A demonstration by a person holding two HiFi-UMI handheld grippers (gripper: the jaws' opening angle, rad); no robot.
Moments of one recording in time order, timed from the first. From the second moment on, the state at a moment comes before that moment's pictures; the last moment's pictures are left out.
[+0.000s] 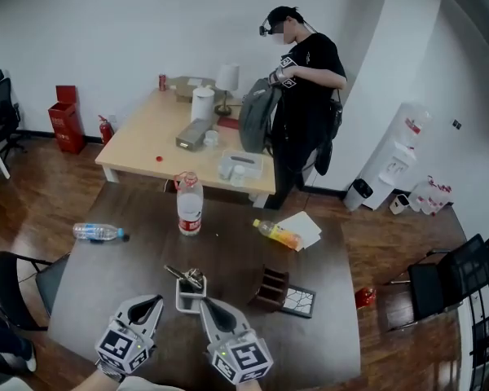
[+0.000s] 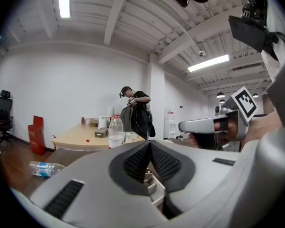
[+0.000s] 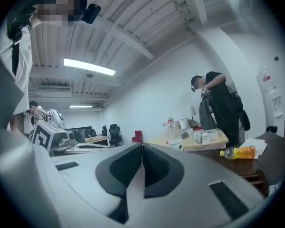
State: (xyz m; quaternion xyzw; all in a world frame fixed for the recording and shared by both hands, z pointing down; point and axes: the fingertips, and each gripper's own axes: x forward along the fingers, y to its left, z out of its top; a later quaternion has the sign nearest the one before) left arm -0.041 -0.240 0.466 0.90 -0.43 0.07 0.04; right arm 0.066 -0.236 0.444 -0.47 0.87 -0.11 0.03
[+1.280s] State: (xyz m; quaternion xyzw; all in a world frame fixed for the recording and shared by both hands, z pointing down) left arm -0.053 -0.203 0.408 0.94 -0.35 0.04 -0.03; right arm 0.051 -0.189 0.395 -0.56 0.83 -0.06 0.04
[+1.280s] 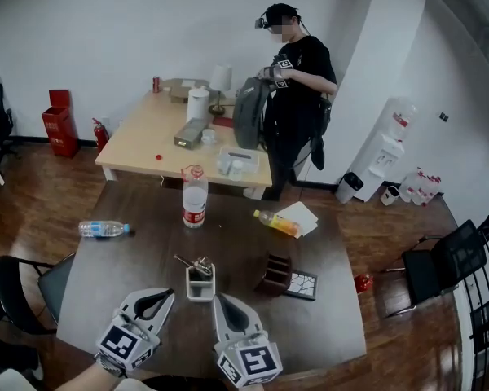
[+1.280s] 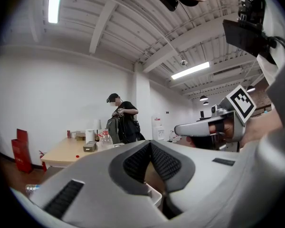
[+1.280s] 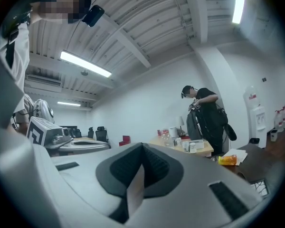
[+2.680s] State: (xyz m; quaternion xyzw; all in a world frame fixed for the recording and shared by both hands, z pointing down) left arm -0.011 0.130 0.369 0.91 -0.41 0.03 -0.09; right arm 0.102 0.138 0.366 -0.52 0.85 -0.08 0.07
